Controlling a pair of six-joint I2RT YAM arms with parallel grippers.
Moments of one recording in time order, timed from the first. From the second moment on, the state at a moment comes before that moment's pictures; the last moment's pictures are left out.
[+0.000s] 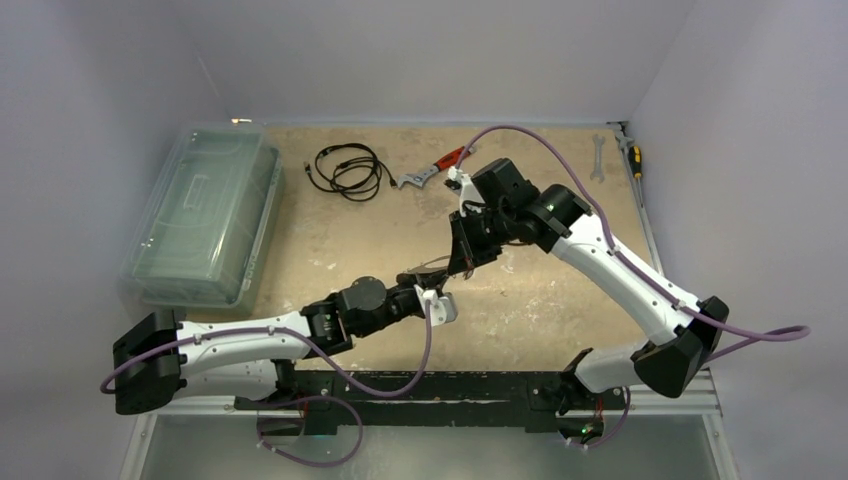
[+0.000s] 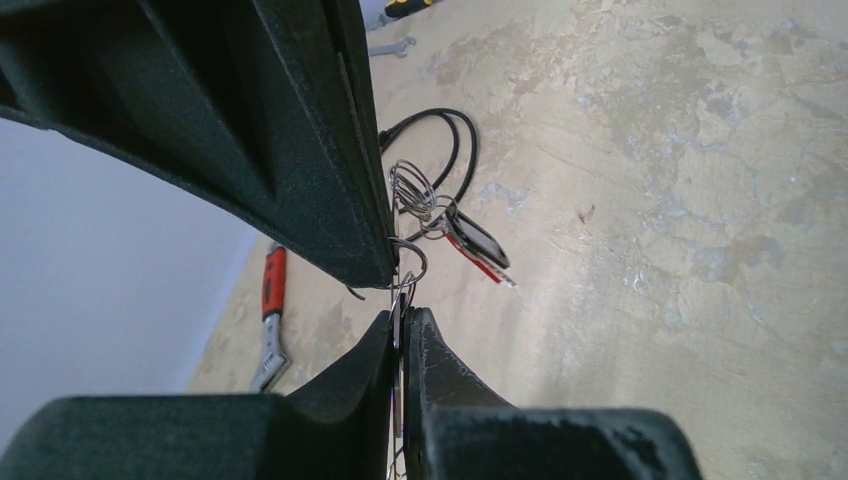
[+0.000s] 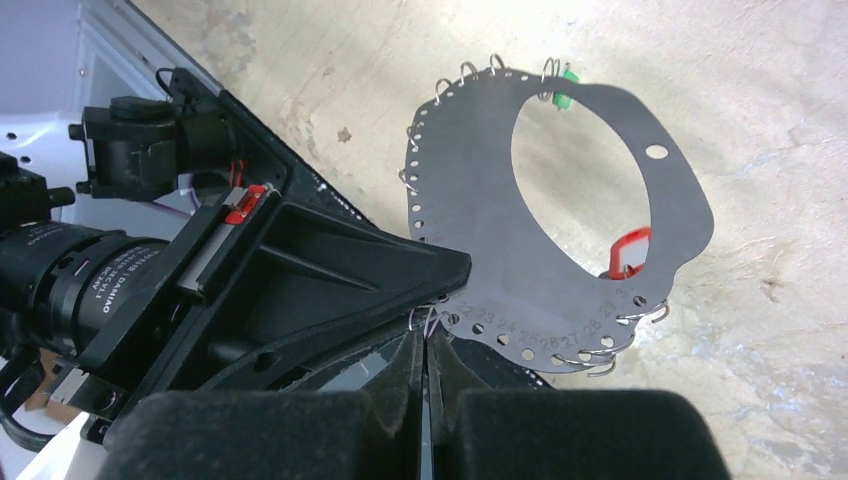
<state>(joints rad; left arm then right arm) -1.19 1.09 0.53 0.46 -0.15 0.62 0.74 1.39 1.47 -1.05 -0.34 0.38</state>
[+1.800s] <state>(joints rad) -1.19 1.07 0.54 0.47 -0.23 0.25 0.74 1.26 1.39 -0.87 -0.27 0.49</state>
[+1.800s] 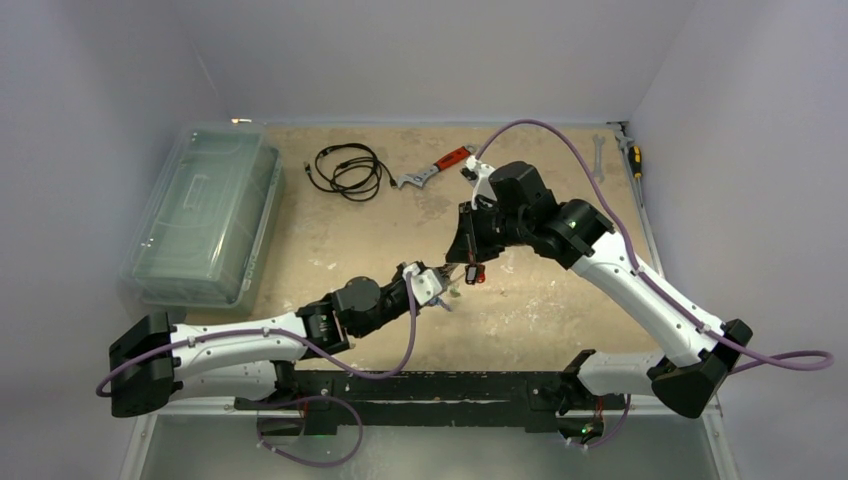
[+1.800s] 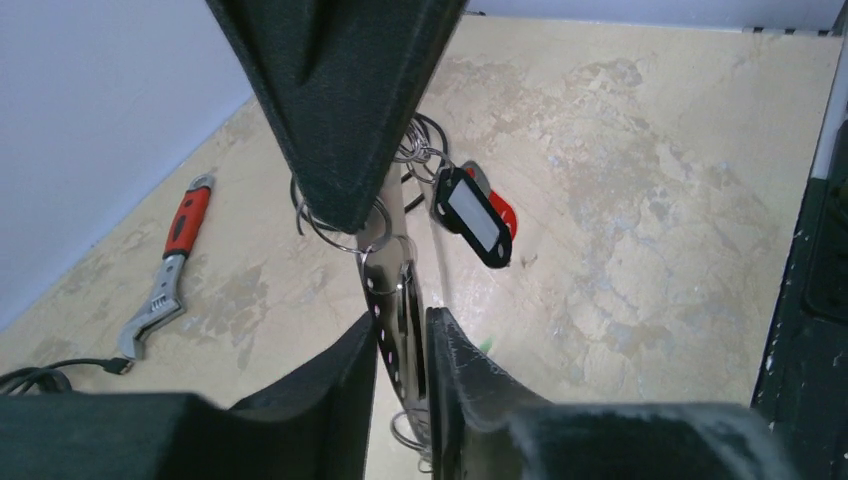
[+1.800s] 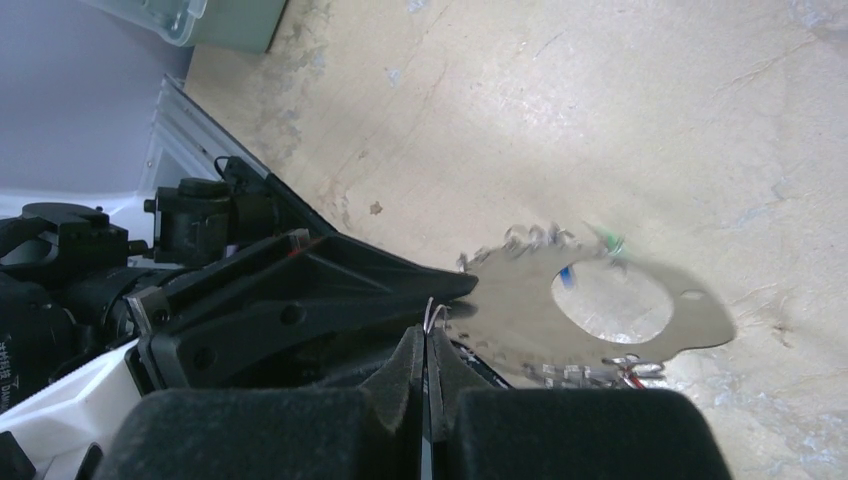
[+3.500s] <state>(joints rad) -1.19 1.06 0.58 0.35 -0.17 0.24 0.74 1.20 1.38 -0.81 -0.11 0.59</state>
